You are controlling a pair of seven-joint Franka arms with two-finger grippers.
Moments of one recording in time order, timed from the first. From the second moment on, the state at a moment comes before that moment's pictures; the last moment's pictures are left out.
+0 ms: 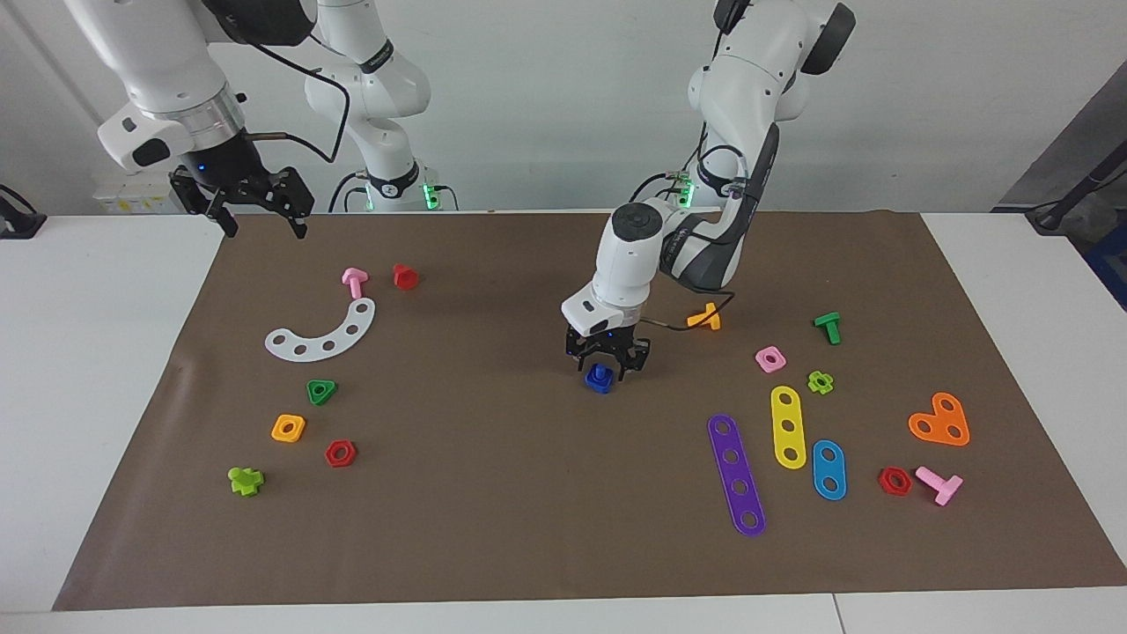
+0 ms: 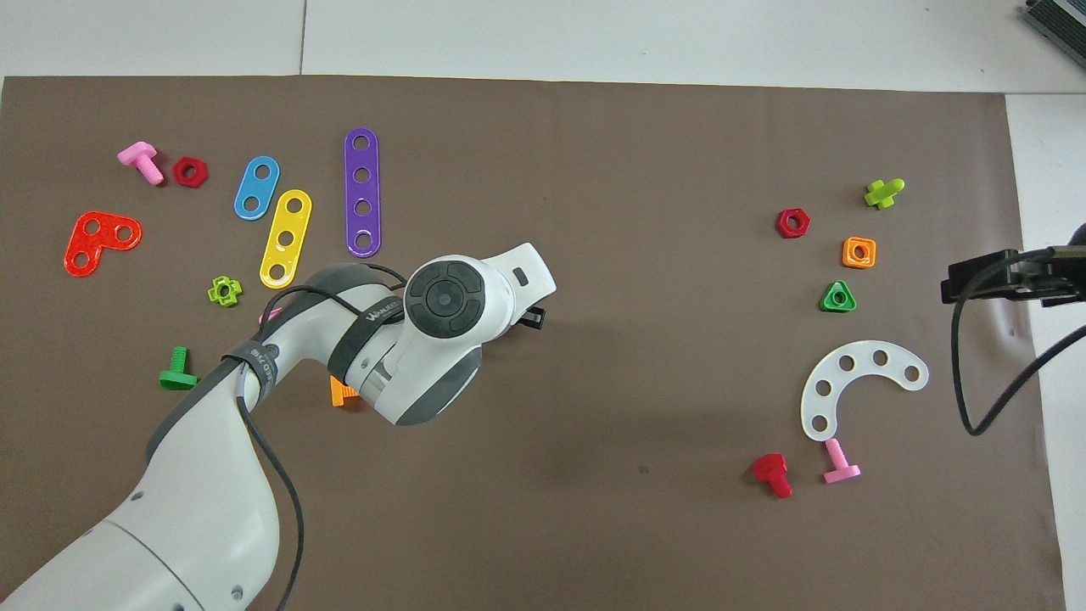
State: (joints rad) left arm -0.22 0.44 -0.43 -1.88 0.25 2.44 -0.45; right arm 0.04 -0.05 -0.05 -1.61 -0.01 1.56 0.04
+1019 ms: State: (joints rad) left arm -0.22 0.43 -0.44 -1.82 0.25 2.36 -0.48; right arm 0.04 -0.05 -0.05 -1.61 -0.01 1.56 0.04
